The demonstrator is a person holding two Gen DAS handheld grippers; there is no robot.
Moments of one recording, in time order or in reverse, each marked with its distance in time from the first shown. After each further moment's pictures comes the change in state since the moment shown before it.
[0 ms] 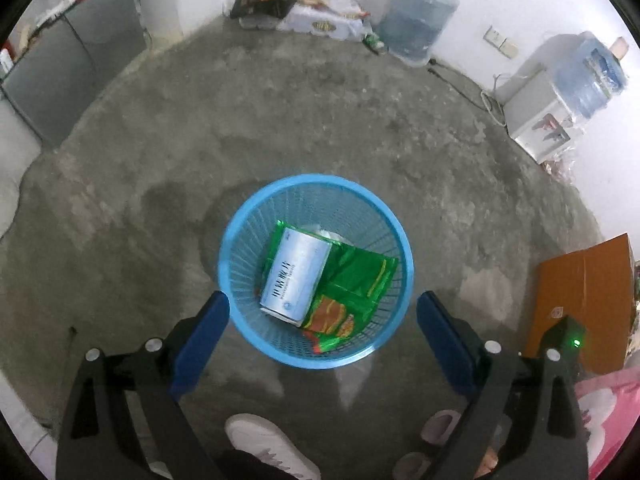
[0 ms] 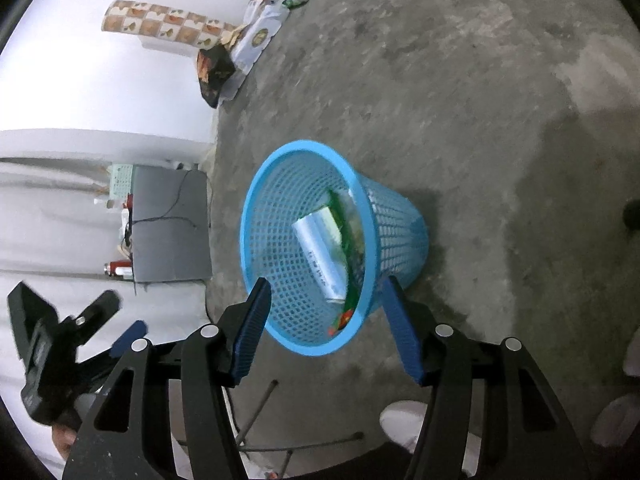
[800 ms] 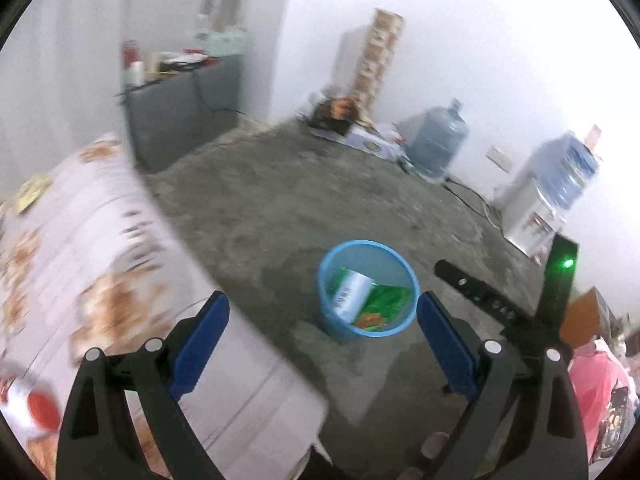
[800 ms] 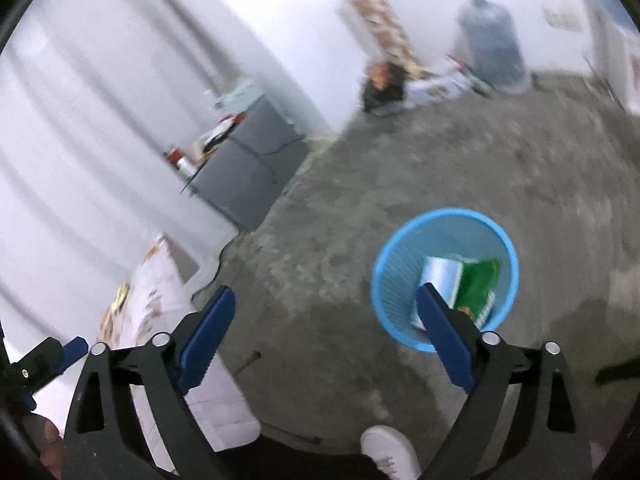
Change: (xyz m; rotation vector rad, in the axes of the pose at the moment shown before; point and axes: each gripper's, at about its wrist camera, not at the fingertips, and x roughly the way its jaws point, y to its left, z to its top) left arm -0.266 0.083 -0.186 -0.184 -0.420 0.075; right arm -0.089 0.203 -0.131 -0.745 -0.135 0.041
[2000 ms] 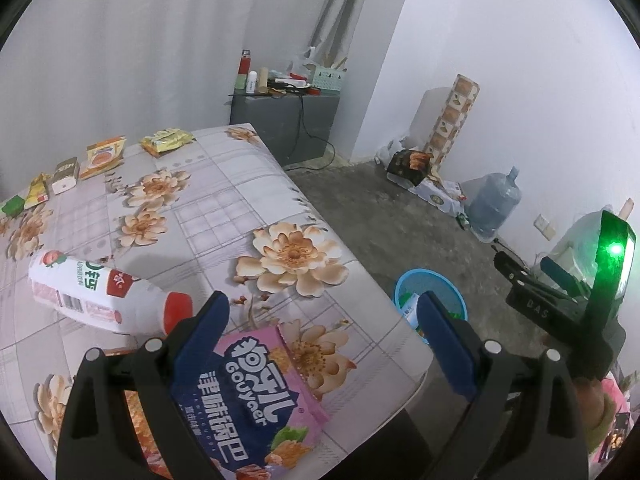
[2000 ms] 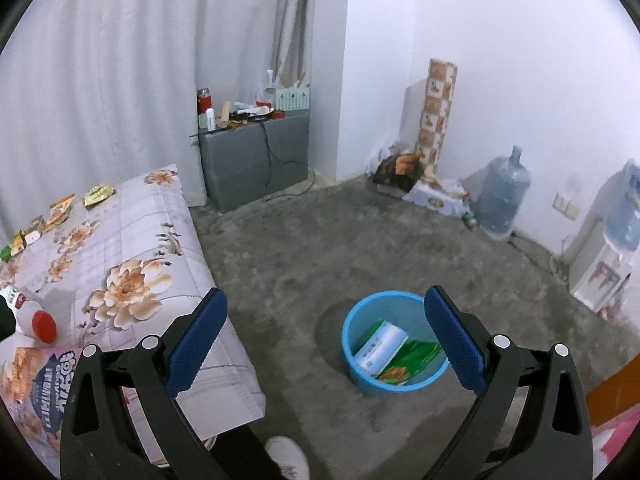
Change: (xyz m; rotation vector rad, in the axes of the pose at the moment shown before) left arm -0.110 0.110 -0.085 -0.205 -0.162 0.150; right arm -0.041 0.159 -0.050 -0.528 -0.149 -0.301
